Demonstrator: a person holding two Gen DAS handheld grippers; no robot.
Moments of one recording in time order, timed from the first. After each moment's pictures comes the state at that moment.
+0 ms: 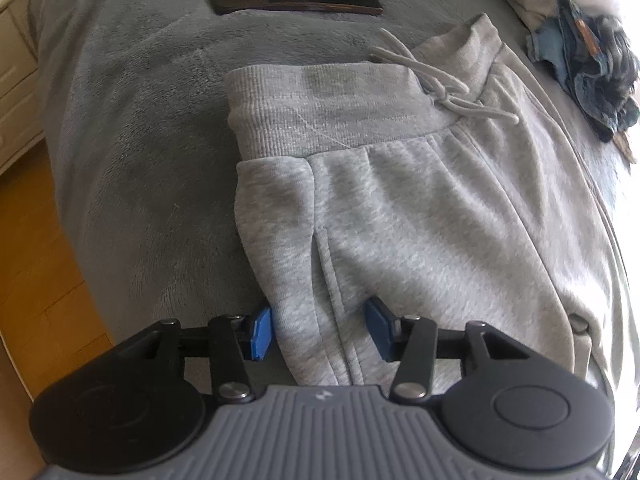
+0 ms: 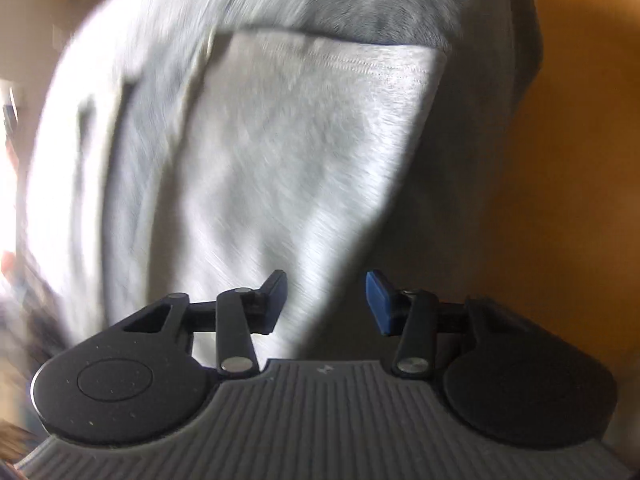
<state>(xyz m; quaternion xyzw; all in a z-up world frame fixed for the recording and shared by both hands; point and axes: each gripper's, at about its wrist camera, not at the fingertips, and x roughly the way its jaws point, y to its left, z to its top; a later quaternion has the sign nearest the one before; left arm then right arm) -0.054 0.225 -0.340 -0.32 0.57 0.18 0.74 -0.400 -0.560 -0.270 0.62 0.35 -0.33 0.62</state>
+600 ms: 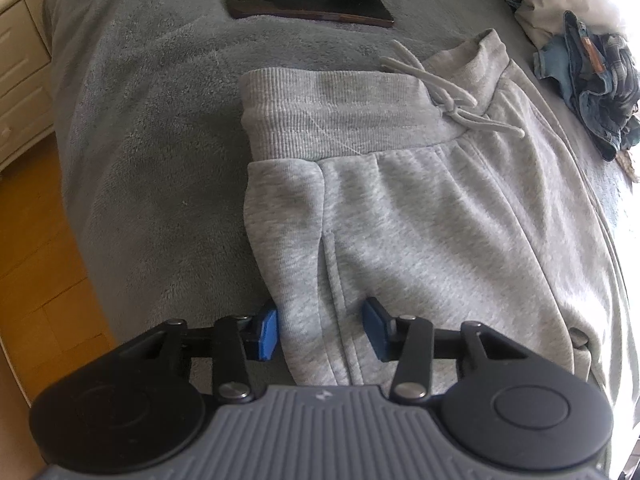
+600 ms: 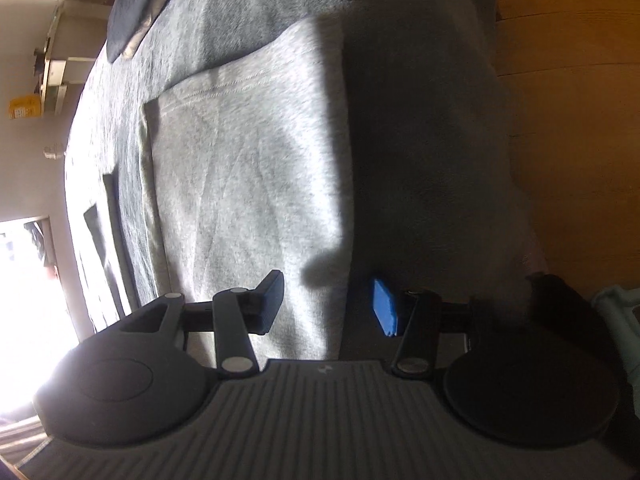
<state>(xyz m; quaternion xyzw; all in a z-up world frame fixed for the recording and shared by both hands) -0.111 0.220 -0.335 -0.33 0.54 0.20 0.75 -0.421 -0.570 -0.319 0.71 0.25 -0.36 0.55</state>
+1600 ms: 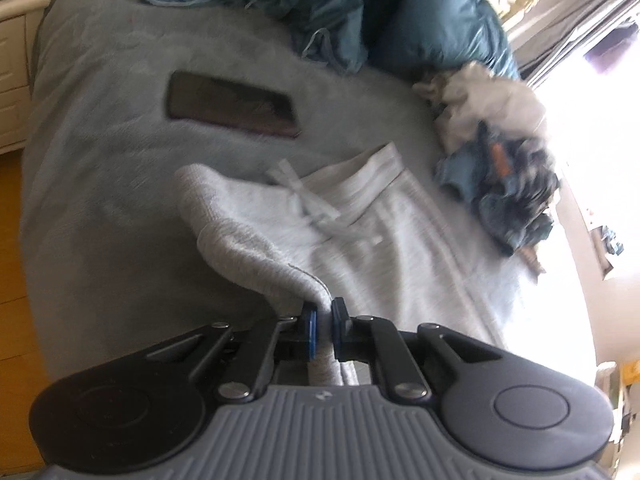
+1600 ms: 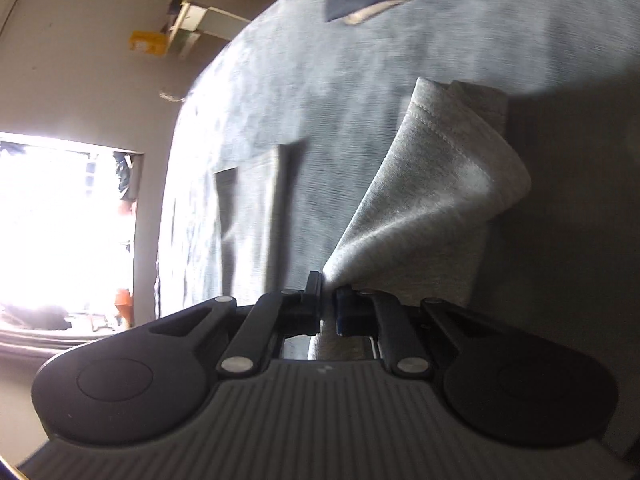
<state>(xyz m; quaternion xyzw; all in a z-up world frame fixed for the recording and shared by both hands) -0.057 0.190 -0.280 -0.41 0.38 0.18 0.81 -0.261 -0.618 -0.276 0.63 0.21 -0.23 0.71</state>
